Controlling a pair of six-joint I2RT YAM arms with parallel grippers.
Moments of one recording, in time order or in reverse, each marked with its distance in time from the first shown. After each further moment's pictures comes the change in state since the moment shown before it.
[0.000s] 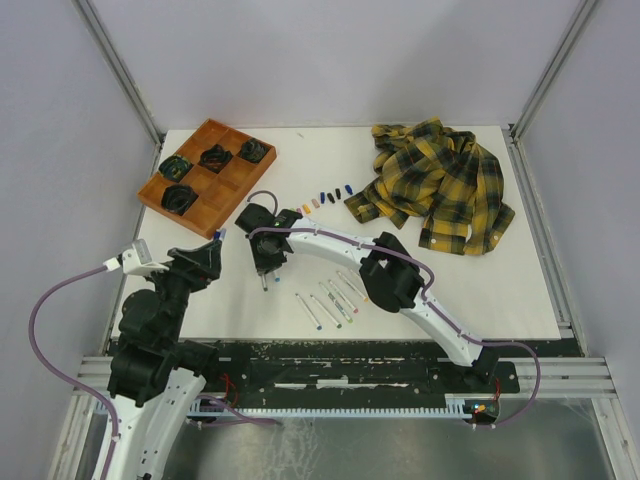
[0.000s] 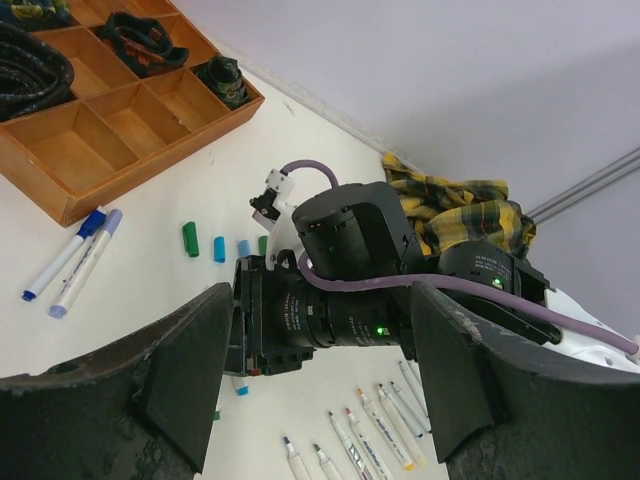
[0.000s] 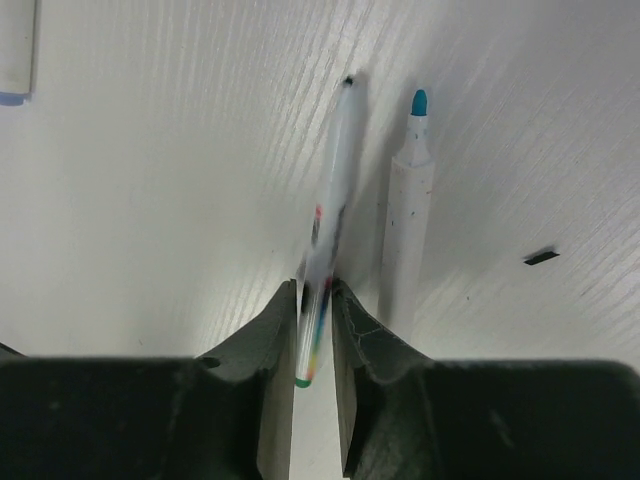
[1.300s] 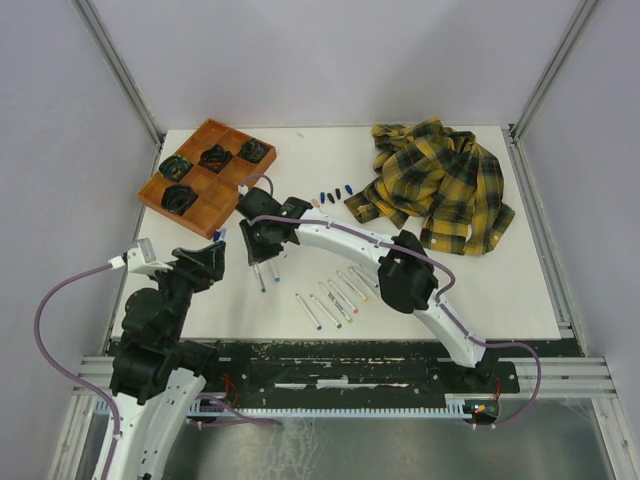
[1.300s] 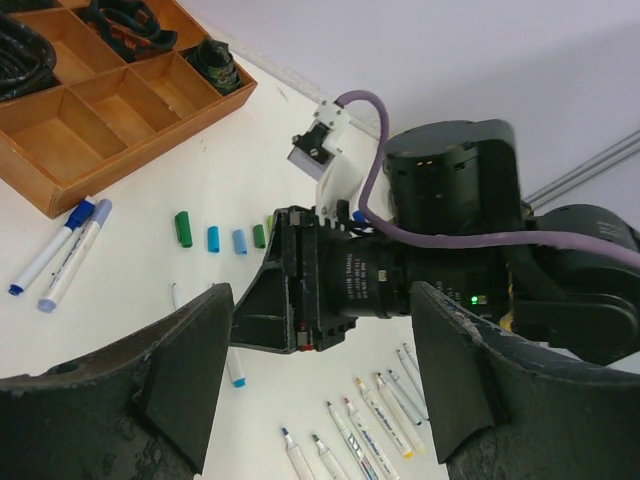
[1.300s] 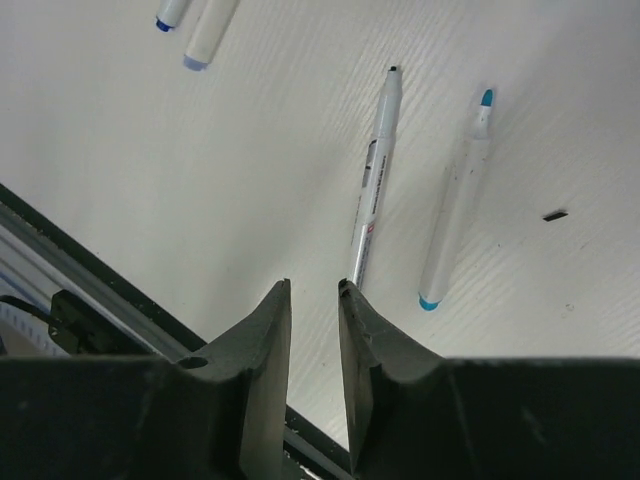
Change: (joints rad) left arm 0.000 -0.002 -0.018 0.005 0.032 -0.003; right arm -0.003 -0.121 -0.011 0.011 -0.068 -0.063
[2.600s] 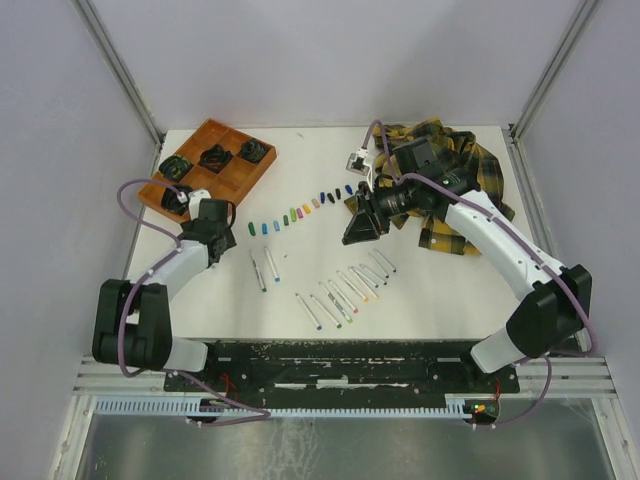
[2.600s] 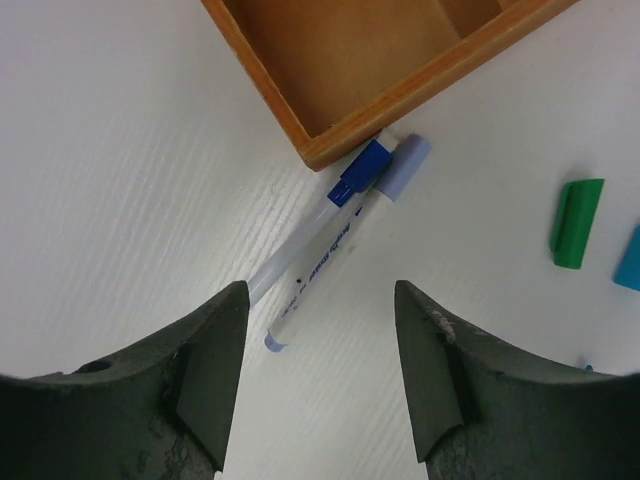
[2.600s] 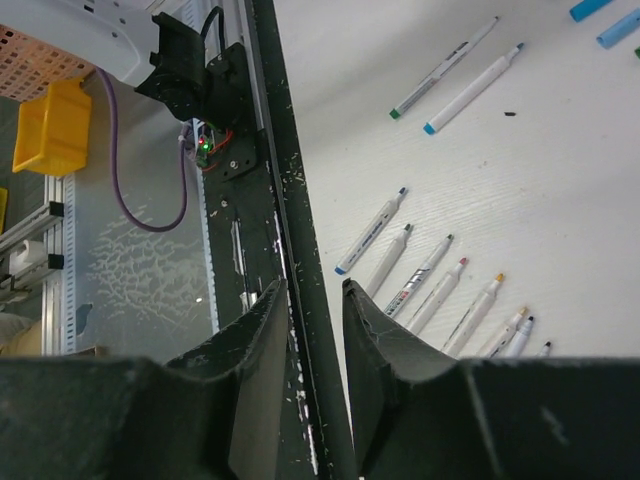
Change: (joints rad) left arm 0.128 1.213 0.128 0.247 -0.293 0.229; right arm -0.529 -0.881 -0.793 0.053 -0.916 -0.784
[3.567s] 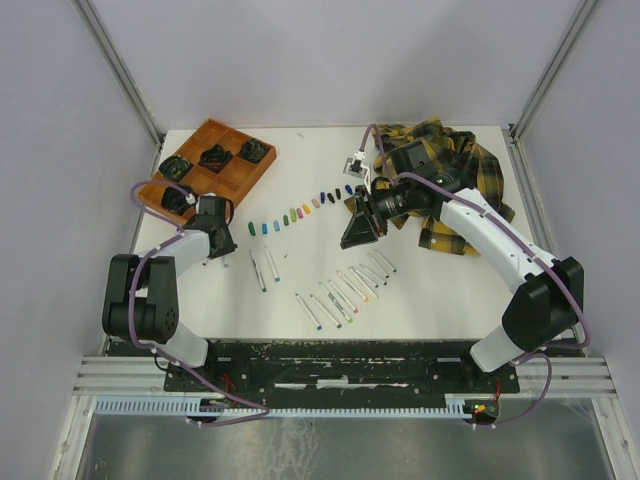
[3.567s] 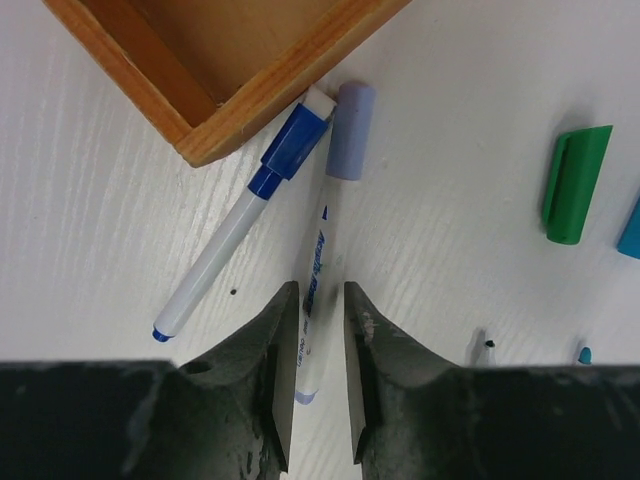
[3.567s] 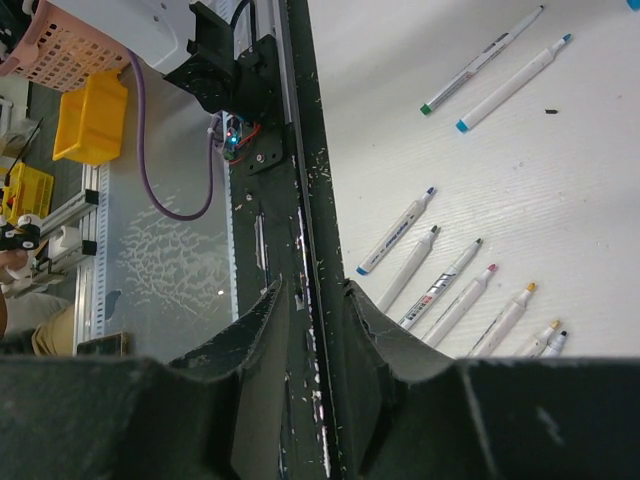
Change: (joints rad) left arm 0.076 0.188 0.064 -0.007 0.233 0.044; right arm -0.008 0.041 -0.017 -0.001 -0.086 -0.014
